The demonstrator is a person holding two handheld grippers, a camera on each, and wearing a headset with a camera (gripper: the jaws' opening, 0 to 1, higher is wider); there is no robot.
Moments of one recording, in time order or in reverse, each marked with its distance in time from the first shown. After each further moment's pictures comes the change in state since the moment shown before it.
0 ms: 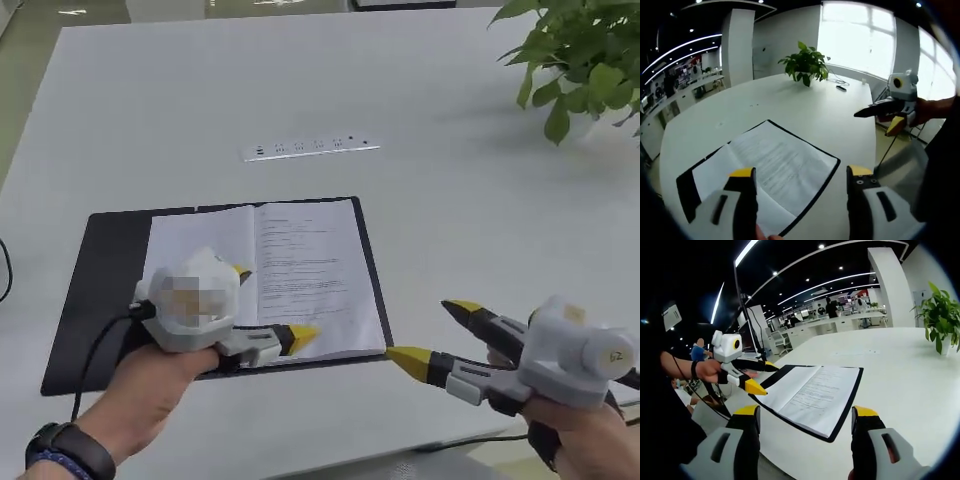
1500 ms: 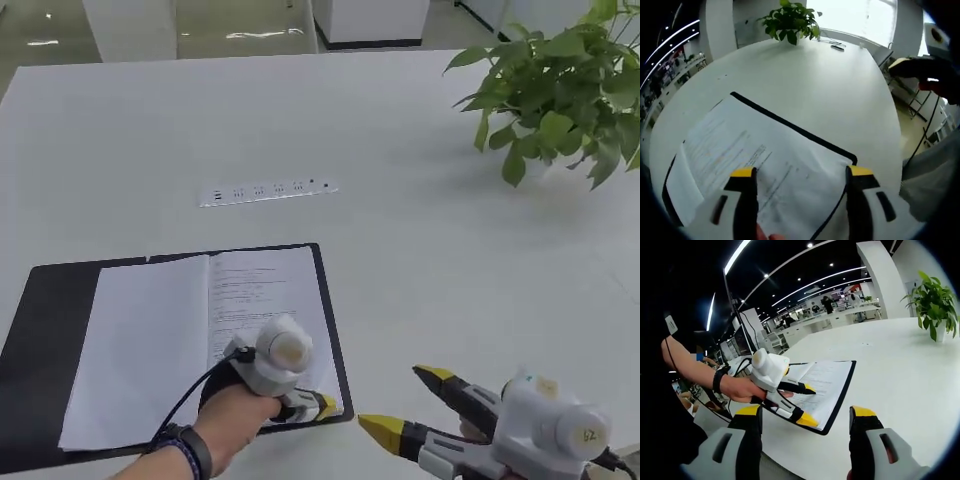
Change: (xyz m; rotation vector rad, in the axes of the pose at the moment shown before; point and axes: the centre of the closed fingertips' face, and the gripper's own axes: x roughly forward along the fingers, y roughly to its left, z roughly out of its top) left arm 0.142 -0.027 -0.059 0.093 0.302 -0.036; right arm -0.011 -0.023 -0.013 0.079 0.020 -0.012
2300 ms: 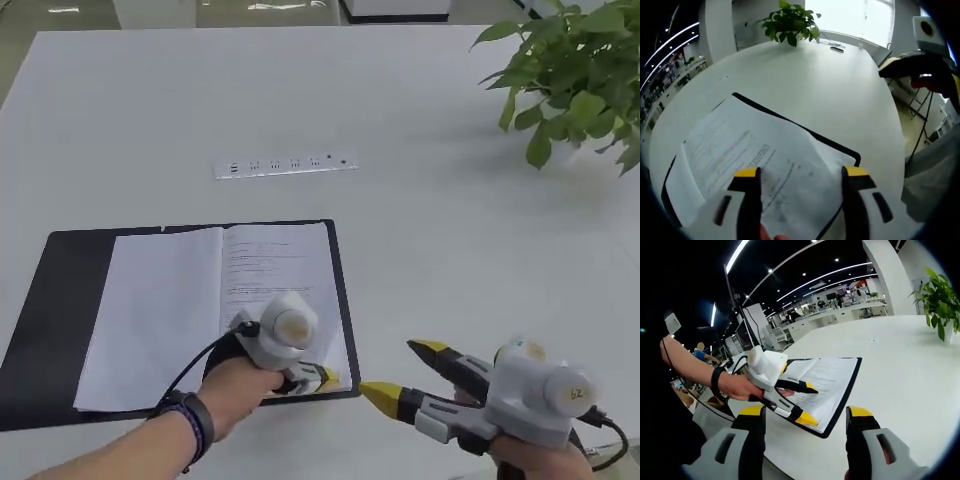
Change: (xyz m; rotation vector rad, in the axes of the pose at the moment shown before) left arm -0.001 0.007 0.000 0.001 -0.030 -0.002; right arm 0.020 -0.005 -0.002 -0.009 0.037 0.051
